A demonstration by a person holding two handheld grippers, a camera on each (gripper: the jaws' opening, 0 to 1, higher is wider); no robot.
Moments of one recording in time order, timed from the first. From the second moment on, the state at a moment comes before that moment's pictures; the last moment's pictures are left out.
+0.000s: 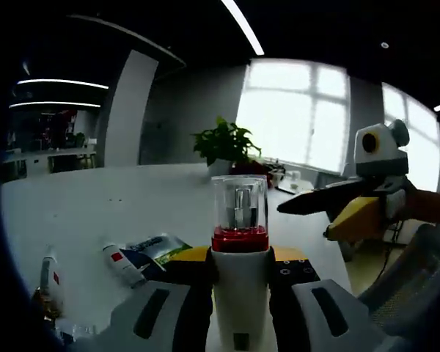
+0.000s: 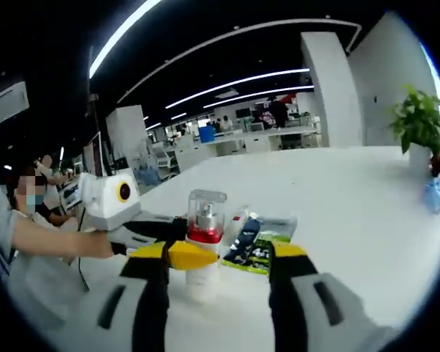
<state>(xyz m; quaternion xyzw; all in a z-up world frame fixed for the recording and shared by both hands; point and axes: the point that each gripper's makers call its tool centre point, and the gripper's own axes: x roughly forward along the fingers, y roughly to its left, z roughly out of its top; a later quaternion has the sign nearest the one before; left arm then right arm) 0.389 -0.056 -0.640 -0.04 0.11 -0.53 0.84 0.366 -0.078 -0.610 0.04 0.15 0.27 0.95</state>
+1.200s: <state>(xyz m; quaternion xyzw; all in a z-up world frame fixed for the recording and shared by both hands) 0.378 -0.034 -0.637 -0.04 0.04 -0.58 0.81 0.393 -0.007 -0.594 -0.04 0.11 0.43 0.89</state>
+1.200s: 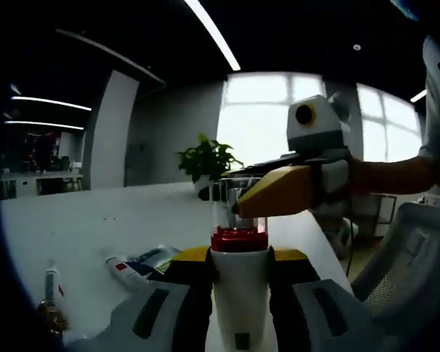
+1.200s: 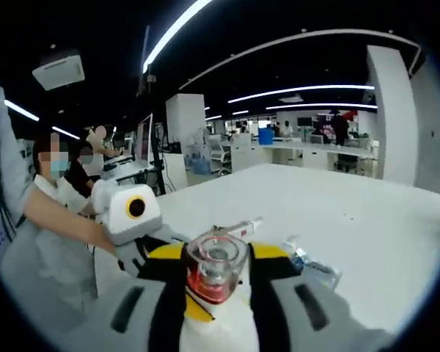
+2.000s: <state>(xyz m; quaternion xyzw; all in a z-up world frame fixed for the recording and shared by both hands) 0.379 -0.035 -0.643 0.00 0.08 -0.58 0.81 0.388 0.004 -0.593 -0.09 0.10 0.42 0.90</state>
